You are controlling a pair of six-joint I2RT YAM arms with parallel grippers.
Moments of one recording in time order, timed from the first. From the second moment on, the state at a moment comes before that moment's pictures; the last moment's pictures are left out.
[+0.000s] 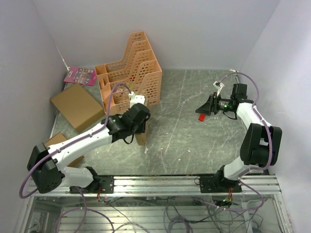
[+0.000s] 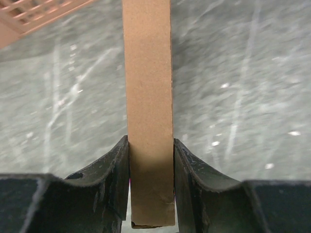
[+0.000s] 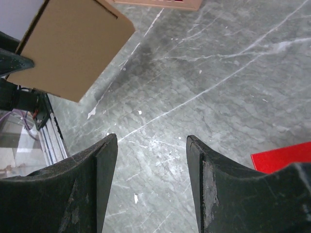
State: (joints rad) left arm -0.88 1.24 0.98 -0.50 -0.36 -0.58; right arm -0.16 1.58 1.06 -0.46 -1.12 -0.29
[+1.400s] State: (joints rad) left arm -0.81 1.01 0.80 -0.16 -0.08 -0.58; right arm -0.22 1.27 1.06 -0.48 -0.83 -0.56
